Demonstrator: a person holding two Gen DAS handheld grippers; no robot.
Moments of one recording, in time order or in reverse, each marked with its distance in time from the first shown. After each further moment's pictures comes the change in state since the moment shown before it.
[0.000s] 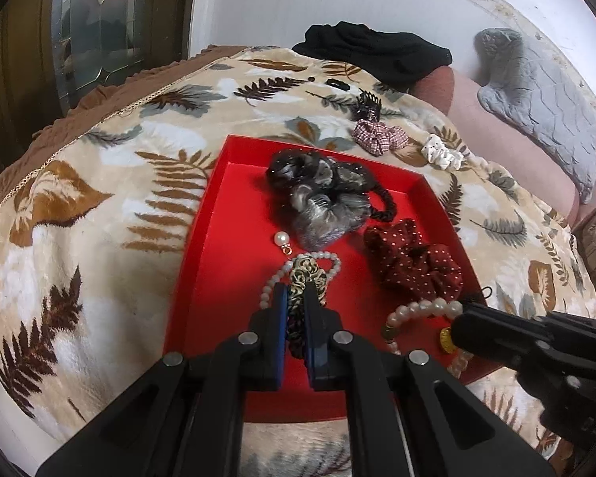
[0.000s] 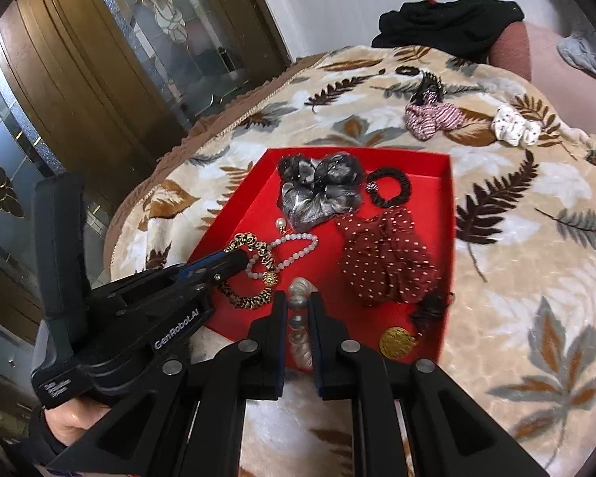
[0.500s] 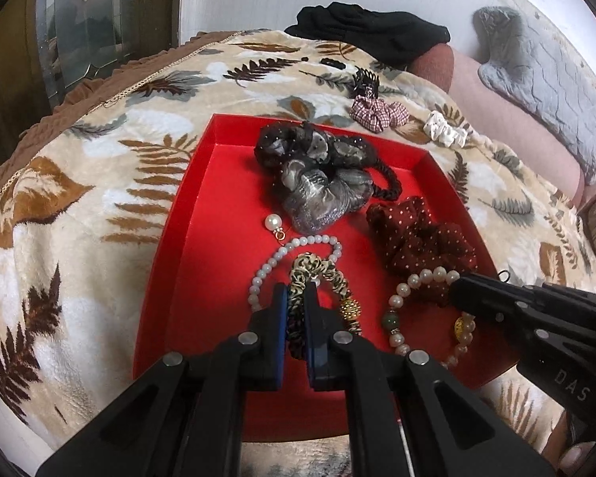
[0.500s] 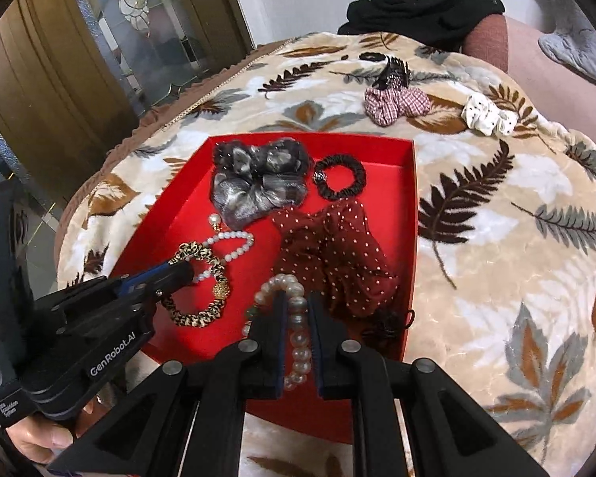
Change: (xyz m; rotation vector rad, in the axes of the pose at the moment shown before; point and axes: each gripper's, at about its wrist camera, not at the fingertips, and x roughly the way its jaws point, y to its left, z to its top) left arm 0.024 -0.008 -0.005 0.043 0.054 0.013; right arm 0.026 -0.029 0.002 0.012 0.031 -0.147
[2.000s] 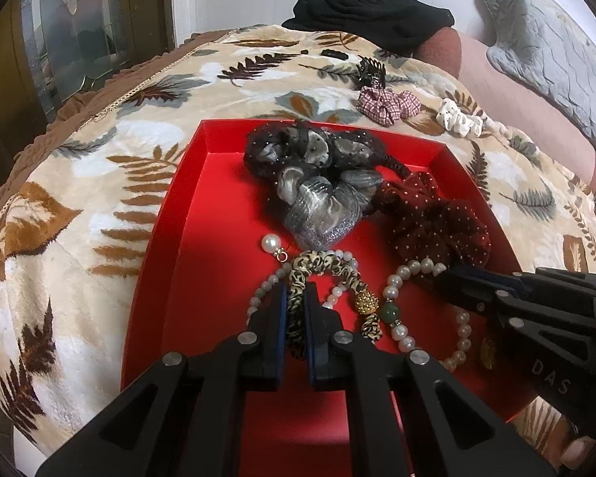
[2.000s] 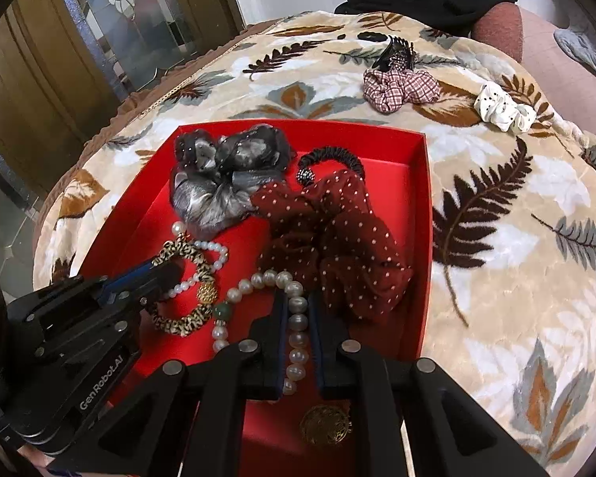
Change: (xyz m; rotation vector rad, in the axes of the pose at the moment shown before) left arm 0.026 -0.007 0.015 0.055 0.015 0.058; right arm 0.039 -0.010 0.020 -0.007 0.063 -0.011
